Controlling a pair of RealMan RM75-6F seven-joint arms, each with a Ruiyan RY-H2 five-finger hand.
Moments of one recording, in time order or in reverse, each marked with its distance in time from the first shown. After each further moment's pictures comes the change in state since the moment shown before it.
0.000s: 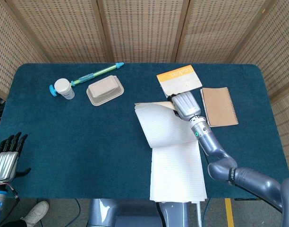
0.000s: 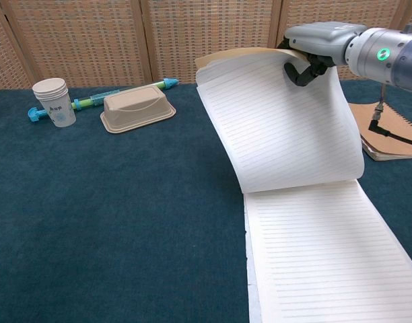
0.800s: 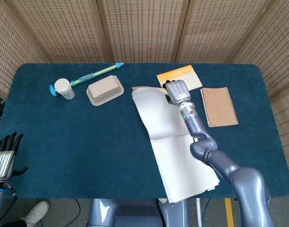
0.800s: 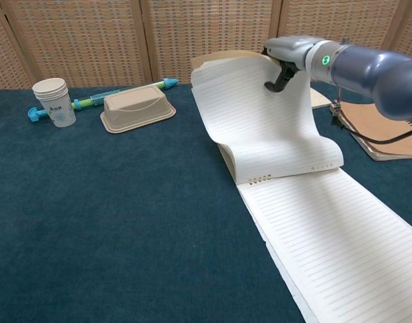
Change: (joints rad) left arm -0.008 -0.017 -0.011 0.054 -0.050 -0.022 -0.027; right arm 0.223 -0.292 -0.001 0.628 -0.007 -0.192 0.259
